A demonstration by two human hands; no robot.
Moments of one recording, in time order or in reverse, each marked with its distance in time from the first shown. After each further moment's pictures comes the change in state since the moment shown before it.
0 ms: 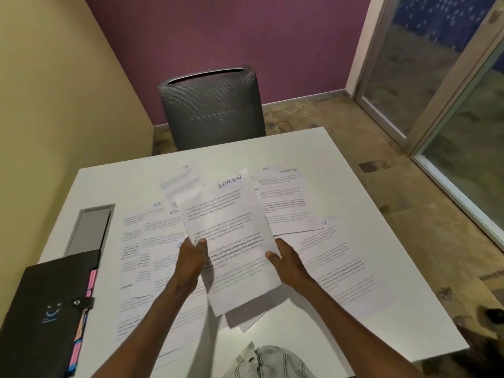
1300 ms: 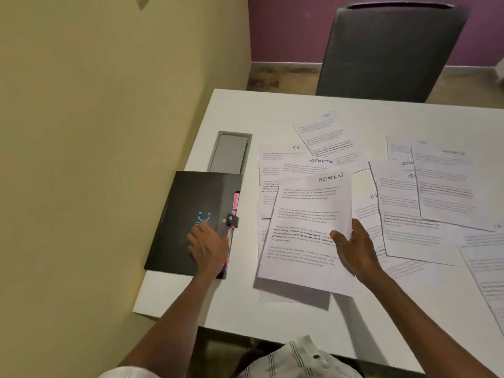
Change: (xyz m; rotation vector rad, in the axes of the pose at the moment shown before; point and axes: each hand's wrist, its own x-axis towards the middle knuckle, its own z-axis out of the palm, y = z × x) left_hand 0.026 -0.190 -0.338 0.887 0.438 -0.184; right_hand -0.020 -0.094 0.268 -0.190 0.112 0.107
